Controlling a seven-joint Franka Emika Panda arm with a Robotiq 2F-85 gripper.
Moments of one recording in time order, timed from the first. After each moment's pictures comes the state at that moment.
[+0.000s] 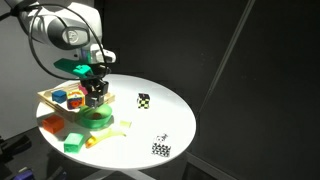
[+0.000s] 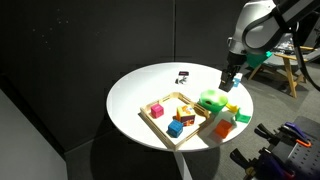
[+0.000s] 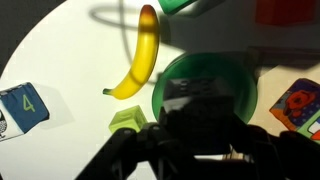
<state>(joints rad) -0.06 0.01 -0.05 -2.52 -0.10 2.63 -0.06</state>
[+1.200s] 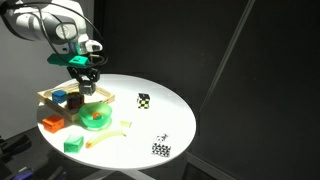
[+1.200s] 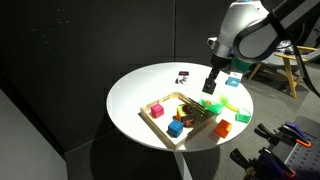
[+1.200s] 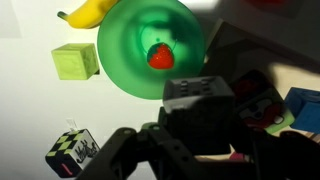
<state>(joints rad) 0.04 0.03 0.03 -2.50 -0.17 2.73 -0.17</state>
